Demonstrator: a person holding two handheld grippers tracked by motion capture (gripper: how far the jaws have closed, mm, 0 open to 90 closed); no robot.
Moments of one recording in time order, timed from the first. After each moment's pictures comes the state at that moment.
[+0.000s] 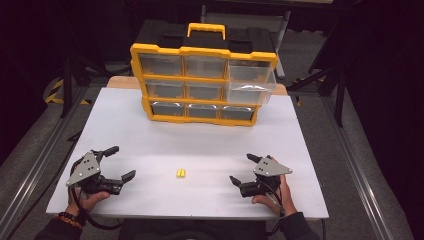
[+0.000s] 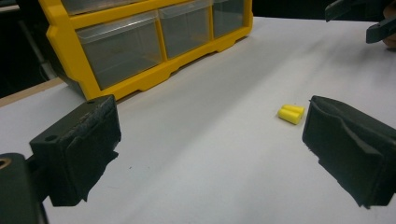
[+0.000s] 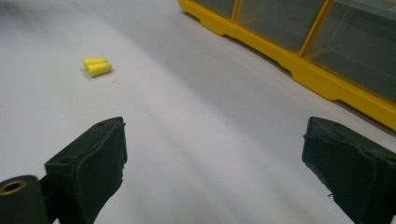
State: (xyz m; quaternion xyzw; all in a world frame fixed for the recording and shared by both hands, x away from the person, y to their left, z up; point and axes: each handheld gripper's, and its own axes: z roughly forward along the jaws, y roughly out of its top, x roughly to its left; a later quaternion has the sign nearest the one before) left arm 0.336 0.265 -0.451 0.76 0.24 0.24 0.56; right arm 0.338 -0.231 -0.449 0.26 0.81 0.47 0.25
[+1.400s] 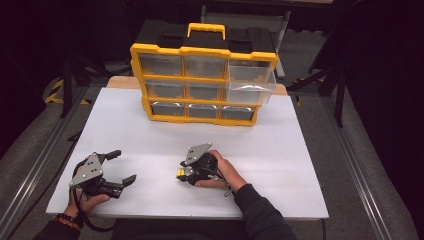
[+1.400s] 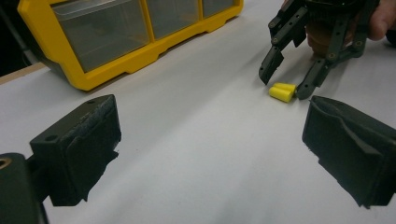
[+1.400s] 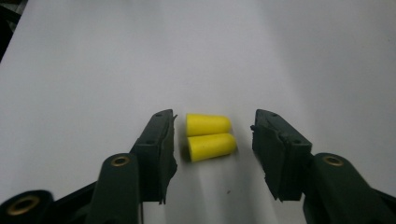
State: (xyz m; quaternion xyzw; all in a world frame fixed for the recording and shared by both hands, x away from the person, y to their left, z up) left arm 0.336 0.264 -0.458 0.78 0.23 0.22 0.54; right arm 0.404 -0.071 -0.462 0.08 0.92 0.39 0.06
